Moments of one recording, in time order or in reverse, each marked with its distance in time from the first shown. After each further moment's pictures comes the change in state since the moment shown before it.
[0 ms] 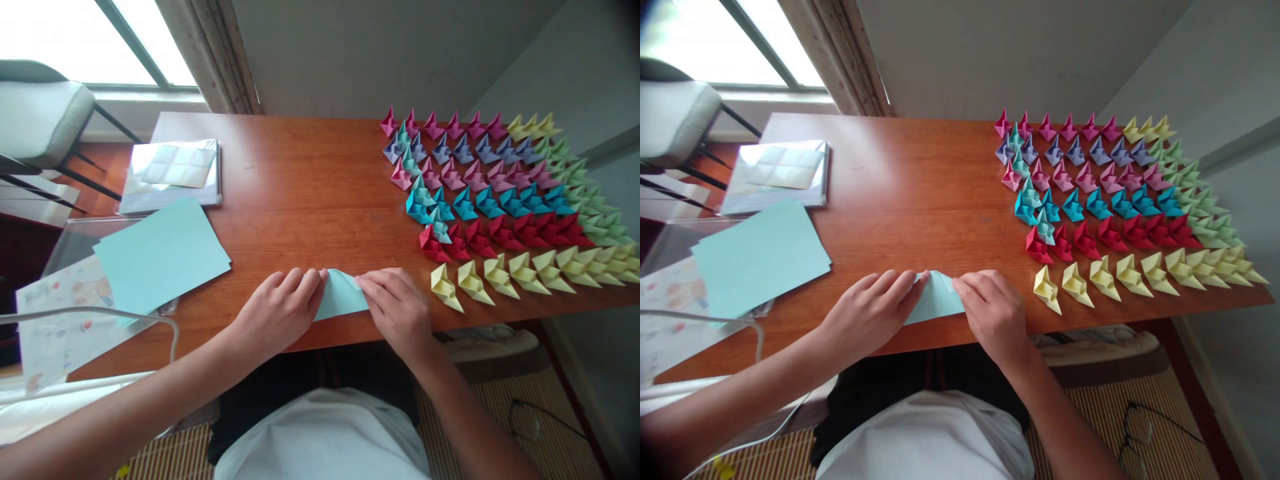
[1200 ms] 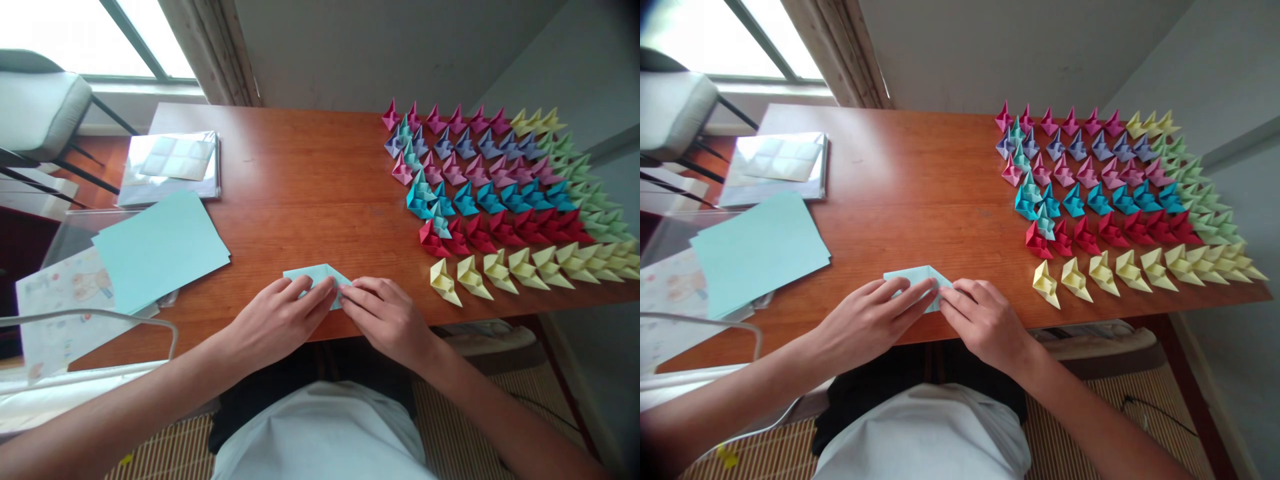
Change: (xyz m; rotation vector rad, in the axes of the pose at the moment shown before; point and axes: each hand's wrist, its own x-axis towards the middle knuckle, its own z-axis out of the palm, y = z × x) left_hand -0.011 0.003 0.000 -0.180 0.023 0.128; right_hand -0.013 -0.001 -0.005 -0.018 -0.252 -0.296
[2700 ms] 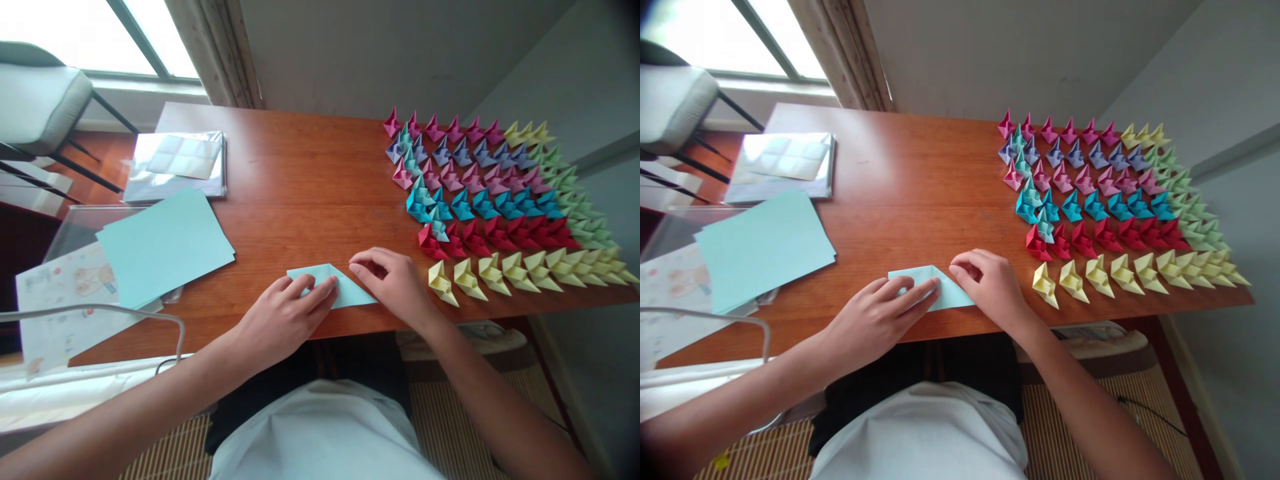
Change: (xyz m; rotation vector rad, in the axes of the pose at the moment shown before) left_hand -0.005 0.004 0.006 -0.008 0.024 -0.043; right_hand 0.047 0.020 -0.013 0.430 0.009 0.613
